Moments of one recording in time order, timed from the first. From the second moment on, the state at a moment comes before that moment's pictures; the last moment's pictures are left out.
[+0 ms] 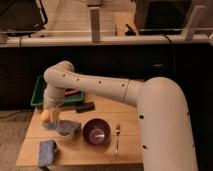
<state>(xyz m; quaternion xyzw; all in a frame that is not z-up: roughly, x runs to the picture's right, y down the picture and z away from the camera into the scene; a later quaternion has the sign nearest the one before) -0.288 0.103 0.706 -0.31 -0.31 -0.22 0.87</state>
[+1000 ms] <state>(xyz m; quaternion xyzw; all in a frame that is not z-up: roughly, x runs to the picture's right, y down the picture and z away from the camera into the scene) -0.209 0.113 0.714 -0.27 -0.29 -0.15 0.91</state>
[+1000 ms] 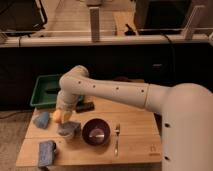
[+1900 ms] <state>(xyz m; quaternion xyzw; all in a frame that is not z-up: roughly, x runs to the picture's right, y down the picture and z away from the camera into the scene) -0.029 0.134 0.700 -0.24 -0.23 0.04 0.94</state>
